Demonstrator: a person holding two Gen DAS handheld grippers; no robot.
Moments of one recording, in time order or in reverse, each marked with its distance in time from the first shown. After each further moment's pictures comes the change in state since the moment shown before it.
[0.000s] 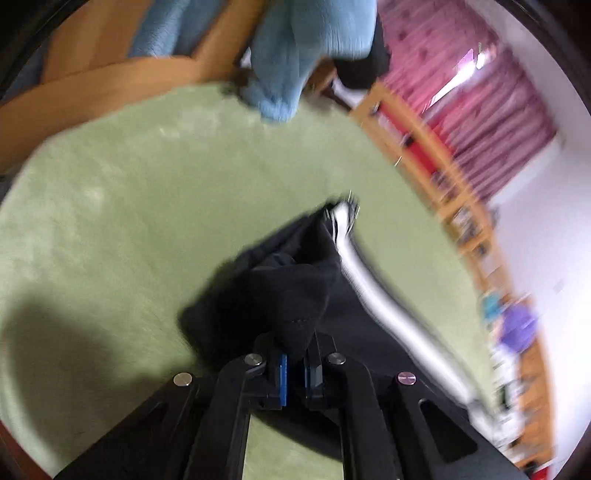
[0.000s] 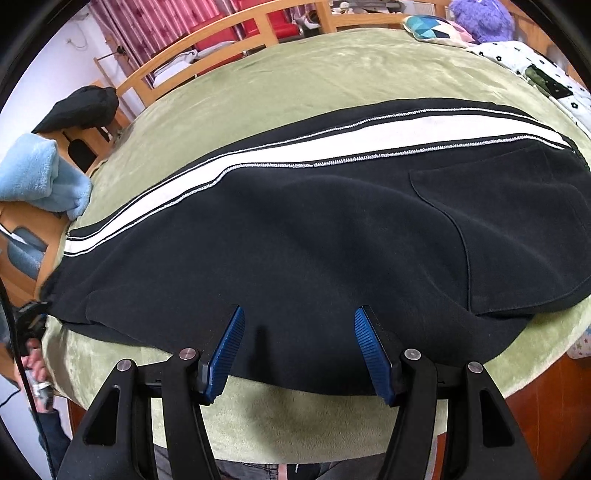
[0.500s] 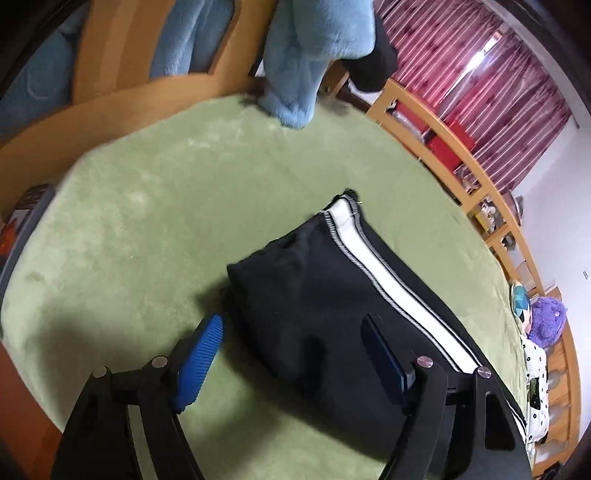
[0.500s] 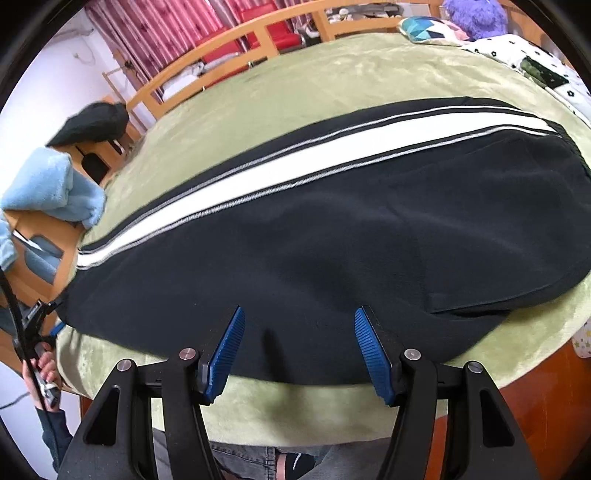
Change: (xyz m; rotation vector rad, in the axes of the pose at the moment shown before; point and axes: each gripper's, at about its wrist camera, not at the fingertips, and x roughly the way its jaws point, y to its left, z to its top) left arm -0.012 -0.018 -0.022 0.078 -0.003 0.179; right arm -0.028 -0.047 -0.010 0.026 -0.048 0.080
